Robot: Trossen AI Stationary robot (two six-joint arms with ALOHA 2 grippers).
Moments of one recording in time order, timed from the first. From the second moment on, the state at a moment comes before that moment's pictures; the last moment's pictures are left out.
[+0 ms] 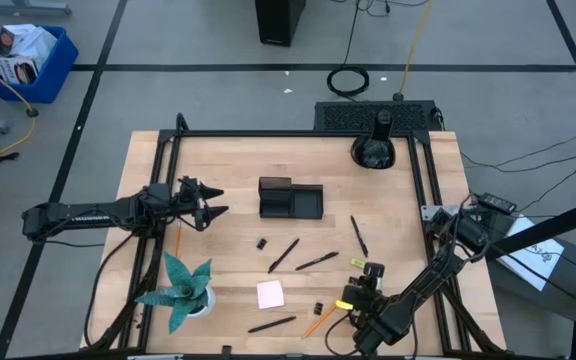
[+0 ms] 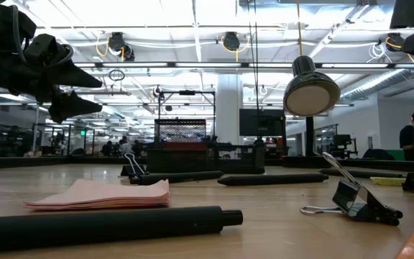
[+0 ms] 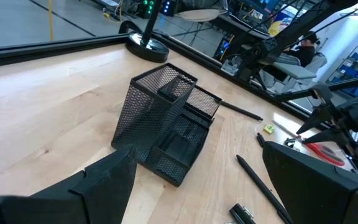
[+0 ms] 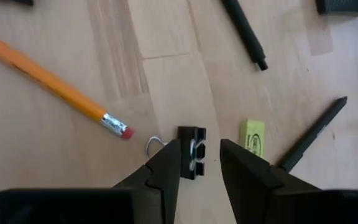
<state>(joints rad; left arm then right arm) 0.18 0.33 0.01 0.12 -0.02 -0.43 0.83 2.00 1.31 -1.12 0.57 1.07</state>
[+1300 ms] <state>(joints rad) 0.18 0.33 0.01 0.12 -0.01 -0.37 0.74 2.00 1.31 -1.10 0.70 0.97</state>
